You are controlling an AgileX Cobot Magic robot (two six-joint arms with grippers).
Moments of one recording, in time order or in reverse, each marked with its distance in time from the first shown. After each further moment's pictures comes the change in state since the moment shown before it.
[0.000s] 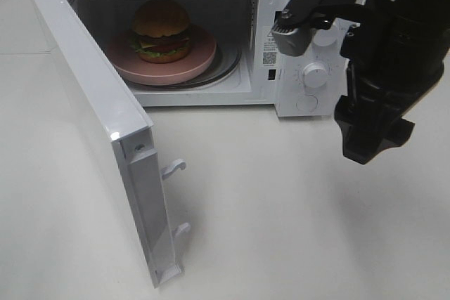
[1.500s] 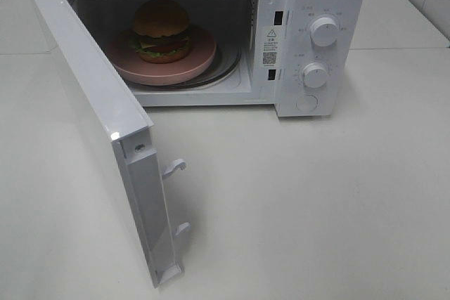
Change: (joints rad) left arm 0.000 0.000 0.000 0.000 0.000 0.000; right arm -0.684 -1.056 0.607 -0.030 -0.231 0.451
